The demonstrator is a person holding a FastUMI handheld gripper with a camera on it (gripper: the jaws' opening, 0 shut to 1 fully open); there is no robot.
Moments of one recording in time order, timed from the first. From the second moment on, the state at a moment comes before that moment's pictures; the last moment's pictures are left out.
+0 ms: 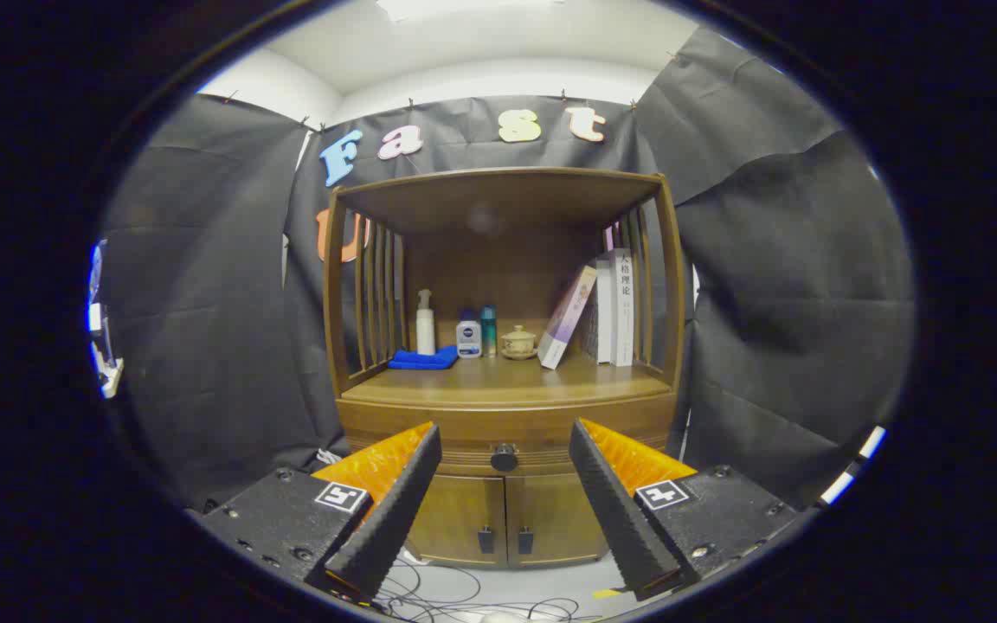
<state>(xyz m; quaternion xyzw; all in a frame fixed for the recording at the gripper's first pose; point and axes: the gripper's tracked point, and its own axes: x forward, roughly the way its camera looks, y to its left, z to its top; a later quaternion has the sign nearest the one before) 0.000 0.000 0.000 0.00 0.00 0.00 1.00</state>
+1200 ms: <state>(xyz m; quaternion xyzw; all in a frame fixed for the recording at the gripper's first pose) 0.023 0.013 -0.003 -0.01 0.00 0.01 1.00</state>
